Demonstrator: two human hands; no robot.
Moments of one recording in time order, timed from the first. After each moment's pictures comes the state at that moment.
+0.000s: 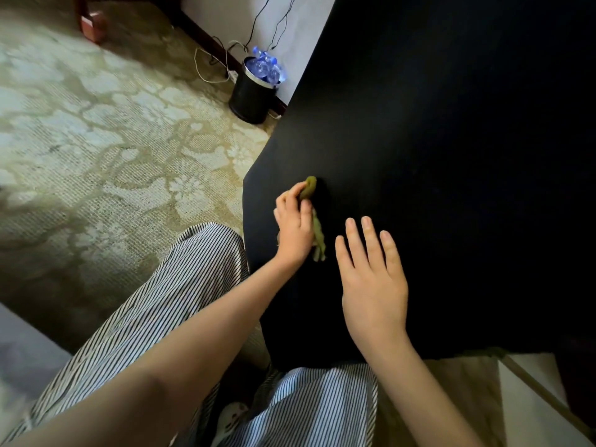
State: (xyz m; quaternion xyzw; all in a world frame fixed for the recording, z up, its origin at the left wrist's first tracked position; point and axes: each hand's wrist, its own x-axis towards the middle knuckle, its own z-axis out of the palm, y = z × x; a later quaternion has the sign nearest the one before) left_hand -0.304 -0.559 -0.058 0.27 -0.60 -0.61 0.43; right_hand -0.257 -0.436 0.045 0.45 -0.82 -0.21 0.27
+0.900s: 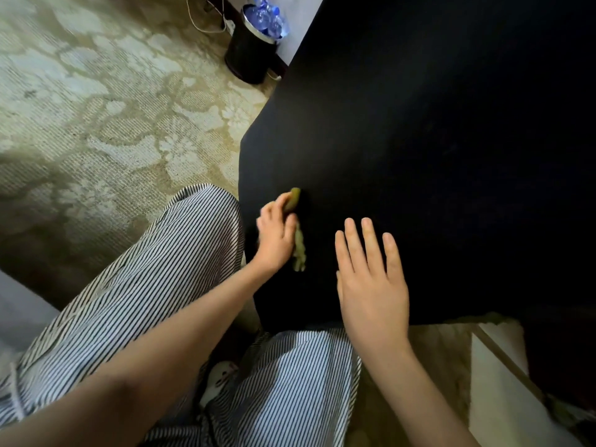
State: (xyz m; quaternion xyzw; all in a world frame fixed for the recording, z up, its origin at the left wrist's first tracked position) left_hand -0.267 -0.527 -0.122 0.29 -0.68 -0.60 0.31; right_hand -0.237 -0.406 0.034 0.44 -0.82 -0.32 0.19
